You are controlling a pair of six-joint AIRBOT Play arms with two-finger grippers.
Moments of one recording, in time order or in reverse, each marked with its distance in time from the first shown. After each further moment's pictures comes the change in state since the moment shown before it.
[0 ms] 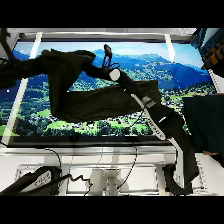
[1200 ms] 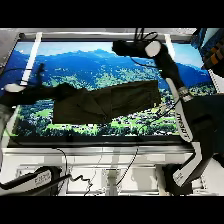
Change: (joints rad) left arm 0.100 -0.122 -0.245 0.066 -0.110 -0.018; right arm -0.270 0.266 -0.002 -0.233 0.389 -0.176
